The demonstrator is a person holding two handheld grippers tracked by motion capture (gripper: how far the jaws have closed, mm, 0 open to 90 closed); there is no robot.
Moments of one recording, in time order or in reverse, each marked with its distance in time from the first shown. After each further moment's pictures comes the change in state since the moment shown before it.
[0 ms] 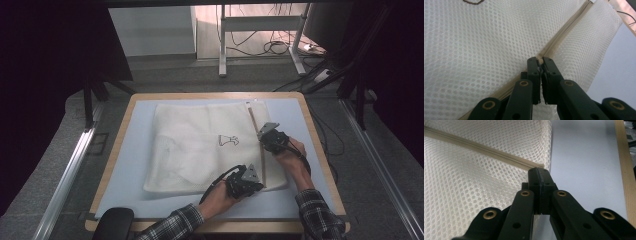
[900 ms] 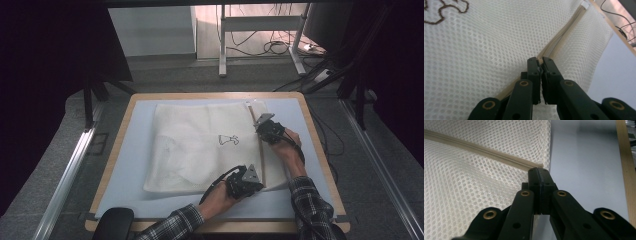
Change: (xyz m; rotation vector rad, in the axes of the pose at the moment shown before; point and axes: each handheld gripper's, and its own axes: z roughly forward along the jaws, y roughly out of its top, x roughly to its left) left arm -0.001 0.000 0.000 -0.001 0.012 0.013; right arm -0.021 0.019 0.026 -0.003 -0.027 -0.002
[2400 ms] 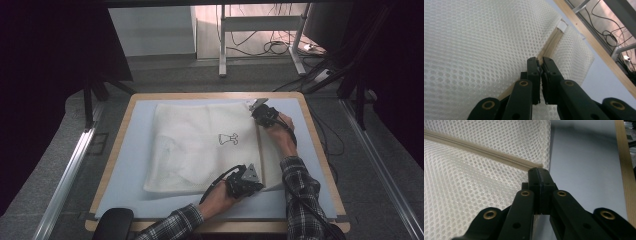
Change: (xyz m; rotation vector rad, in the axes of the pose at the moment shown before) left arm 0.001 0.000 0.000 -0.002 -0.011 -0.013; right arm -0.040 0.031 0.044 -0.016 -0.038 0.001
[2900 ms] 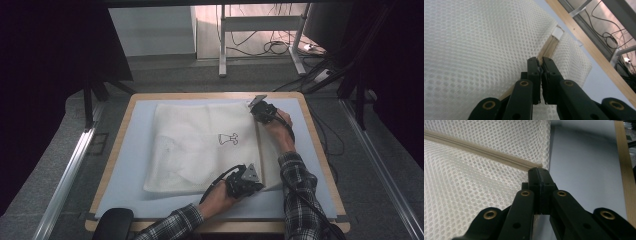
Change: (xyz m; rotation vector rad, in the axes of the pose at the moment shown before) left arm 0.001 0.000 0.000 0.003 -0.005 -0.003; right arm -0.009 0.007 0.013 -0.010 -0.001 -0.003
